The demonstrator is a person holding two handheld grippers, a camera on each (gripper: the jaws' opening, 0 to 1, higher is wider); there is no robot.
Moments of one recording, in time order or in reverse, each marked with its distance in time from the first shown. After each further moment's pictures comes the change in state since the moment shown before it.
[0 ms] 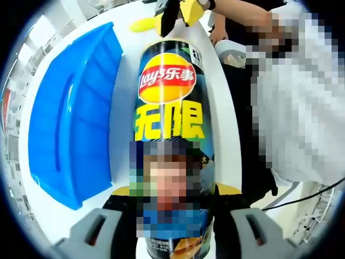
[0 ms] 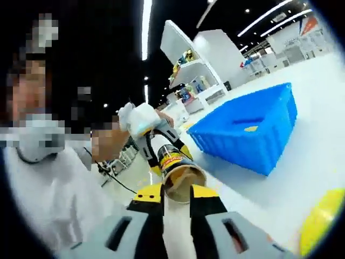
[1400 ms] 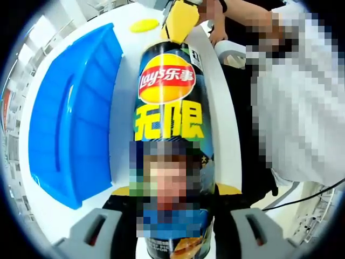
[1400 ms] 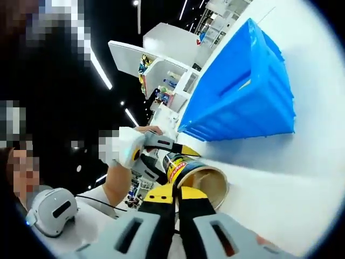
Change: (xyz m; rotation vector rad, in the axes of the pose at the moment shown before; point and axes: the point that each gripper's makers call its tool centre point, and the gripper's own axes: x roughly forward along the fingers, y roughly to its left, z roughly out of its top) left arm 0.000 0.000 0.001 0.002 -0.008 0.002; right arm 0.036 0.014 -0.002 0.406 0.010 0.015
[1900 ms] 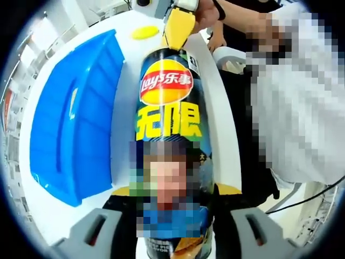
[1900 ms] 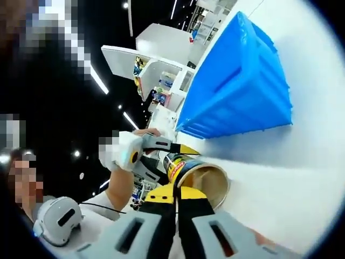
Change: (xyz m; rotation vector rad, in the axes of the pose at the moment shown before) left arm -0.002 0.000 0.003 0.001 -0.078 0.010; right arm 0.000 -0.002 0.001 0.081 0.007 -0.016
